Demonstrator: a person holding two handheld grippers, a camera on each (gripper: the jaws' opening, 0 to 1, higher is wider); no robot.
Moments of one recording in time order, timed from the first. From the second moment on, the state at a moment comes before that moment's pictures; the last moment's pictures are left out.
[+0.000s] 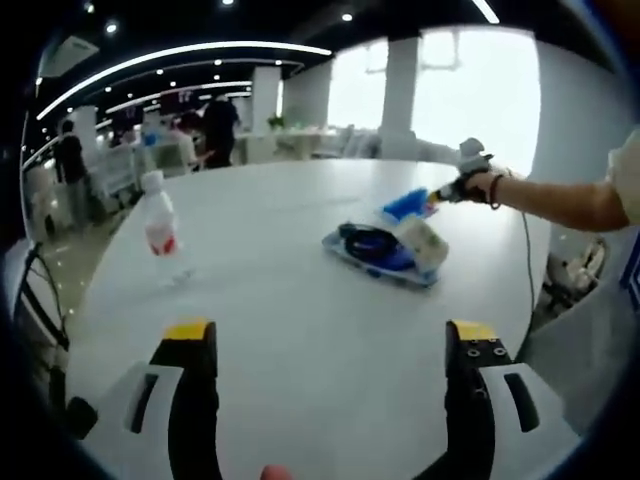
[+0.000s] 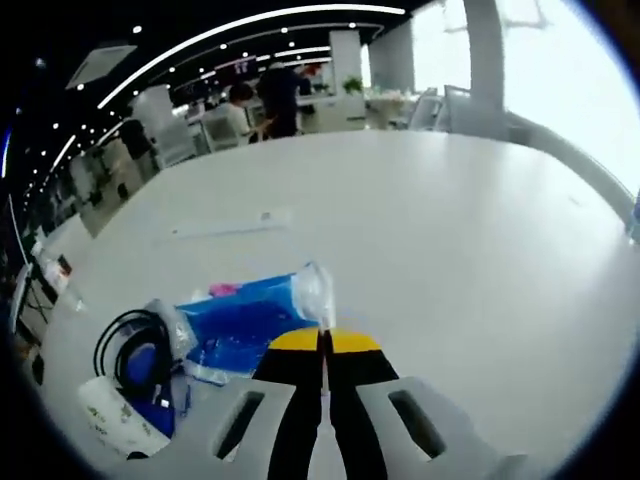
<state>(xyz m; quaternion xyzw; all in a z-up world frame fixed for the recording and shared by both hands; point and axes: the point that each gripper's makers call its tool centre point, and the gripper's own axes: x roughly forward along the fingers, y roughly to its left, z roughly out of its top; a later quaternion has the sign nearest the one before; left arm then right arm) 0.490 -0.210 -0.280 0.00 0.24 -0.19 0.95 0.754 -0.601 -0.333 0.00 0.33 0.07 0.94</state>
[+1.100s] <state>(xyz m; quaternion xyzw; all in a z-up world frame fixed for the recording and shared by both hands) 0.488 -0.207 -0.286 0.04 0.26 -0.19 0.95 0.762 -0.626 -0.376 -0.01 0.35 0.06 0.94</state>
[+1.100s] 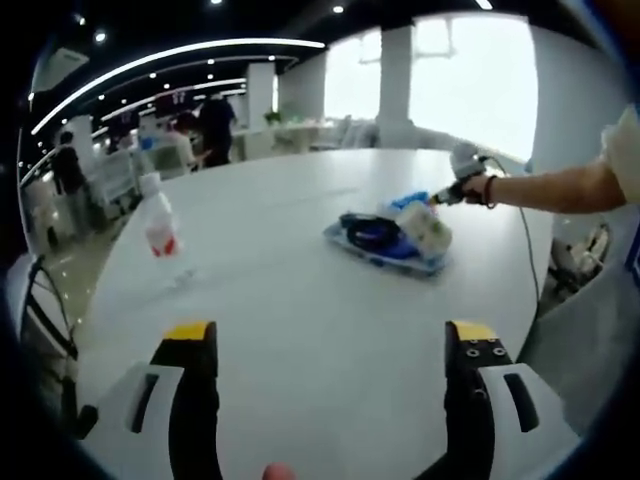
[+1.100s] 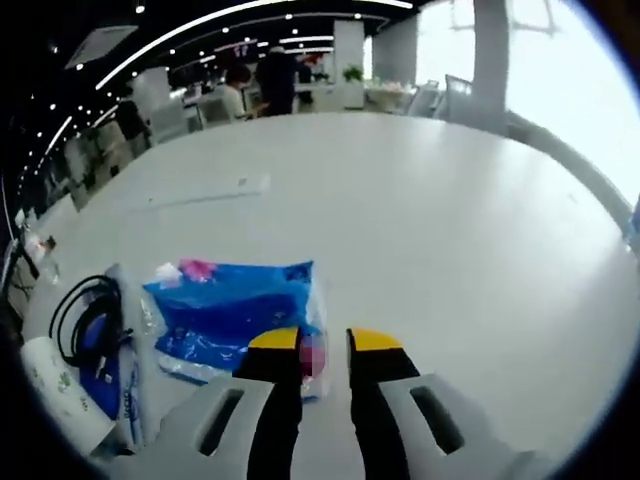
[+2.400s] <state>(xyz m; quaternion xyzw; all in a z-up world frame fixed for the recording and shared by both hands) 0.486 -0.225 -0.279 0.03 0.24 -0.22 0.95 0.686 -0.551 -0.311 0.00 0.29 0.20 0.93</state>
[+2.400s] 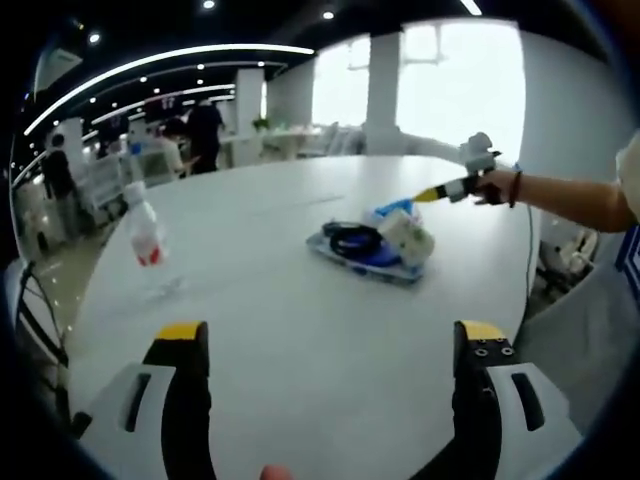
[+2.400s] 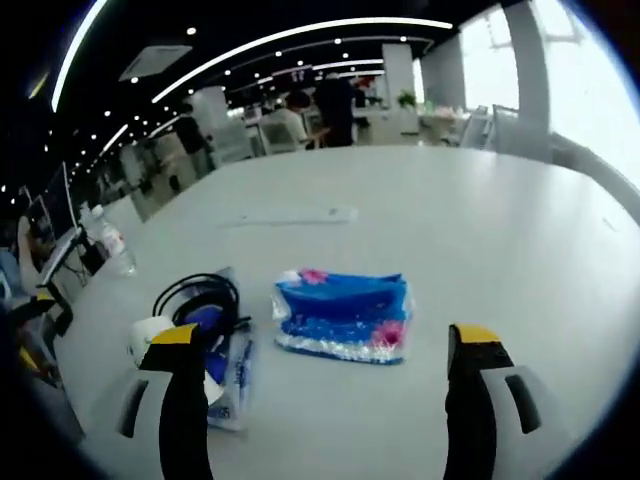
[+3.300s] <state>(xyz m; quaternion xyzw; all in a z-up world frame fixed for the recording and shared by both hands) 0.485 -0.221 -0.273 0.02 0.23 -0.21 0.95 0.608 -0.443 -0.299 -0.04 0.30 0.38 0.87</state>
